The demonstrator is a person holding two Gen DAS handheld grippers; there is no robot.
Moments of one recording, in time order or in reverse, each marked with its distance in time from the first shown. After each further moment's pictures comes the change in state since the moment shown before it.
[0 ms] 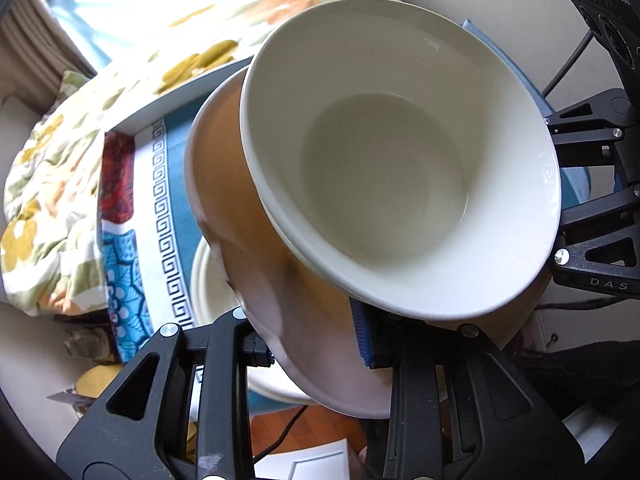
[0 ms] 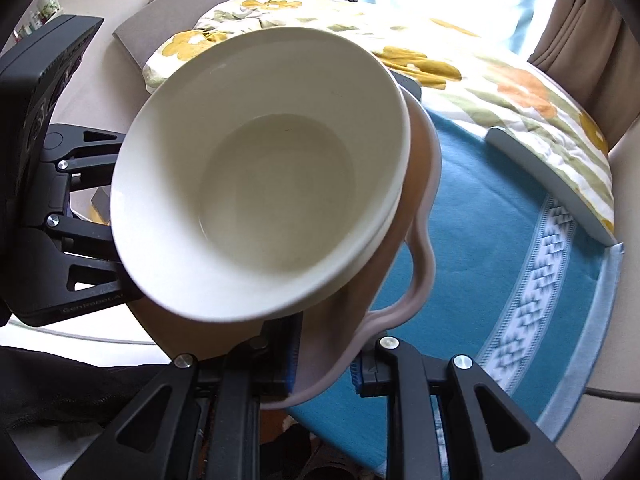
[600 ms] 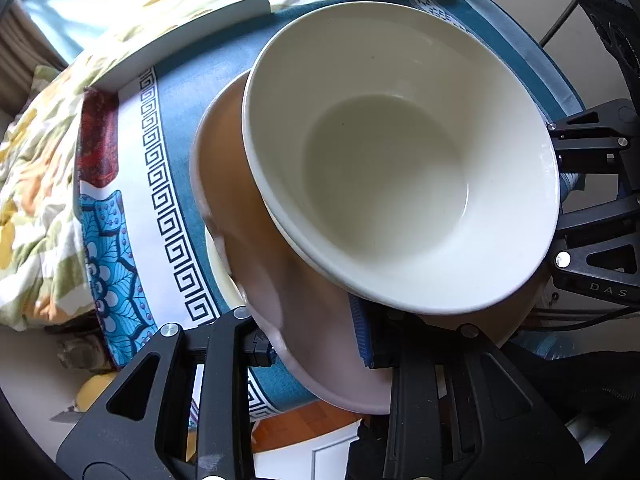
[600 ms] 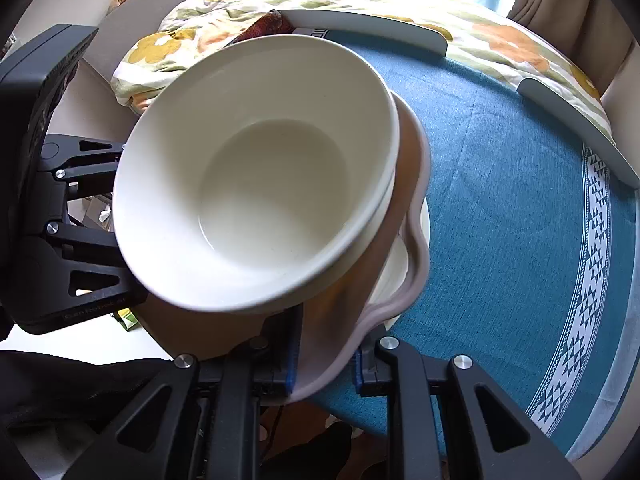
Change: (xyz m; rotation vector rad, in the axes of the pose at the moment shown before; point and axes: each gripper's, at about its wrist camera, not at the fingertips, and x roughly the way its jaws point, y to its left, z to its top) left arm 0.046 0.053 -0.044 0.070 0.060 -0.090; right arm 0.063 0.064 0.009 0.160 0.049 -0.029
